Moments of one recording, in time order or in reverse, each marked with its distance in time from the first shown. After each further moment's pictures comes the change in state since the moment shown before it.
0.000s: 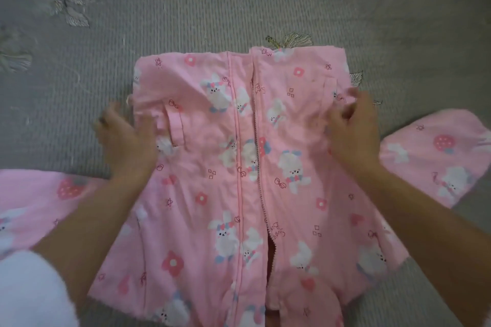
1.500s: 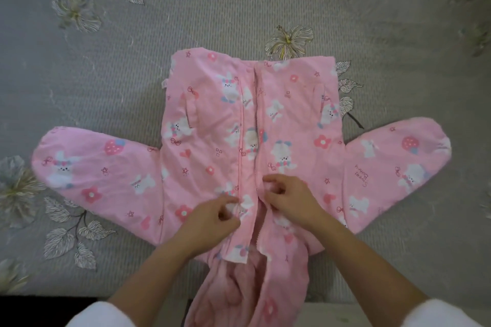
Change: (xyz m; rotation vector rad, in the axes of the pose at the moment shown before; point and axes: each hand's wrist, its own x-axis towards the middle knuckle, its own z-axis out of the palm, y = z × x) left_hand -0.245 -0.040 -0.056 0.045 -0.916 0.055; right_hand -0.189 0.023 -0.039 -0.049 -0.829 0.079
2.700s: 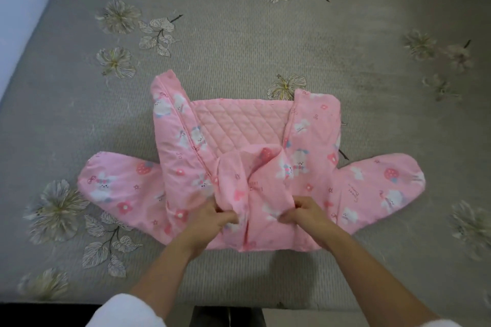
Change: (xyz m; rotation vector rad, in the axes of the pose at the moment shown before) left_hand -0.030 0.046 -0.060 -0.629 -0.001 -0.036; right_hand -0.046 -0.053 -0.043 0.322 -0.099 0.179
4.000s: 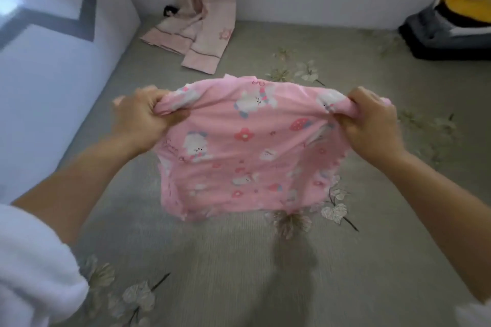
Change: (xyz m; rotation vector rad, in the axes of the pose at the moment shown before) left_hand -0.016 0.321 -0.153 0.866 0.681 0.770; right_hand -0.027 -0.287 -0.117 -0.697 0.948 -1.038
